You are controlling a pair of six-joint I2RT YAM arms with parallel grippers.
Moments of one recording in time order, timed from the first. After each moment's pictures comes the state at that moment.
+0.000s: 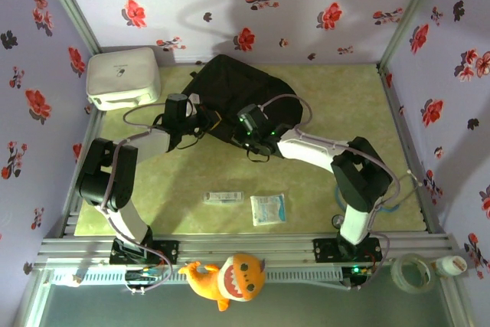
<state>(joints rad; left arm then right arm) -0.35 1.72 0.93 0.22 0.53 -1.01 0.79 1.78 1.18 -0.19 -0.02 1.18</state>
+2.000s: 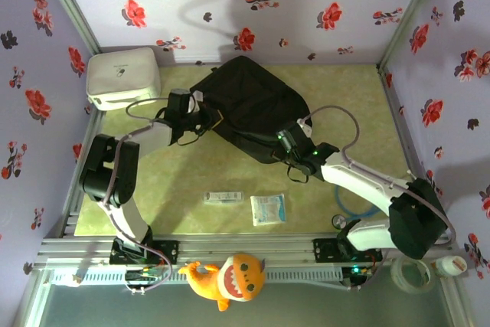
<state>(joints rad) -0.34 1.76 1.03 0.09 0.53 -0.92 0.70 1.32 0.83 -0.41 0.18 1.00</state>
